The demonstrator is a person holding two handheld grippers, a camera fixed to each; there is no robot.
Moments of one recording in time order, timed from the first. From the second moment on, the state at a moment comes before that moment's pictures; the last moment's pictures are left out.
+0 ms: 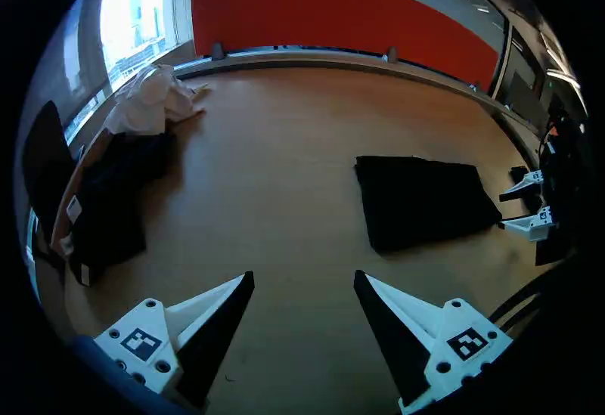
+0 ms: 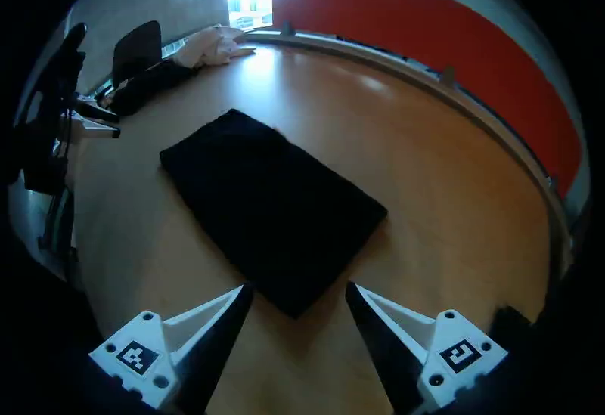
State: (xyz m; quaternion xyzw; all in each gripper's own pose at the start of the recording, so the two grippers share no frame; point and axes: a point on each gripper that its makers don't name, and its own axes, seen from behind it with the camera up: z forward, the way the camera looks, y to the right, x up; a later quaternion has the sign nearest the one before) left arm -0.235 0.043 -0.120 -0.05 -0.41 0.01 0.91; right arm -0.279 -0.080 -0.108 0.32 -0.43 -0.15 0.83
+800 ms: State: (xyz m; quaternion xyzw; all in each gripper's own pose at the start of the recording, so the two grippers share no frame) left arm -0.234 0.035 -0.127 -0.05 -0.41 0.00 0.91; right arm -0.288 -0.076 -0.115 0.34 -0.44 -0.17 0.81
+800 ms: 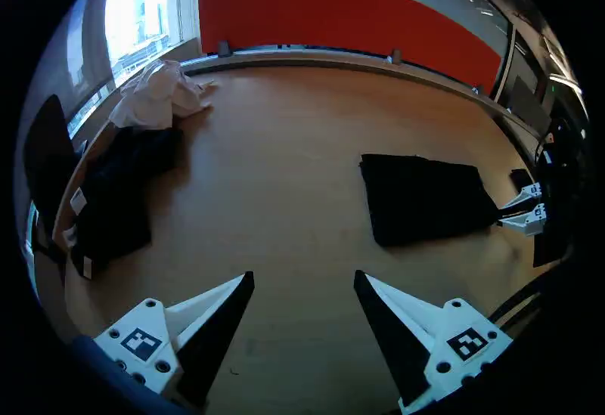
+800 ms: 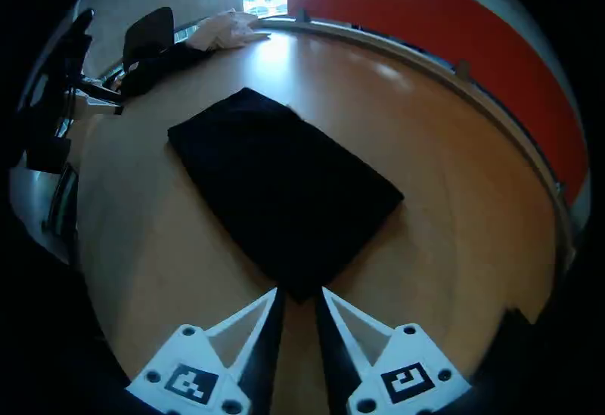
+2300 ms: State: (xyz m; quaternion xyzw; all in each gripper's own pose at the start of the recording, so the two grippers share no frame) left arm -0.227 0.035 -0.120 -0.05 -0.41 0.01 0.91; right arm -0.130 -0.074 -0.047 0.32 -0.29 -0.24 0.87
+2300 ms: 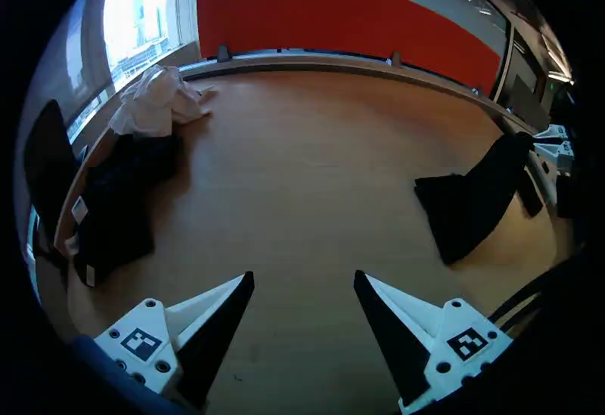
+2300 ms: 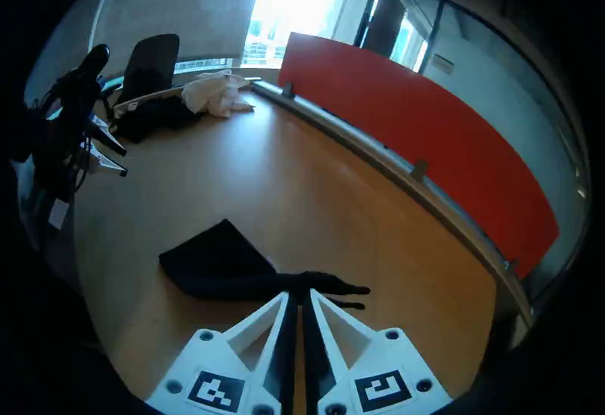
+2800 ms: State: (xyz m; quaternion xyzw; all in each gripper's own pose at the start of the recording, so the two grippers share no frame) left arm -0.225 0.037 -0.117 -0.05 -0.41 0.01 0.91; right arm -0.133 -0.103 -0.049 0.35 -0.29 -0.24 0.86
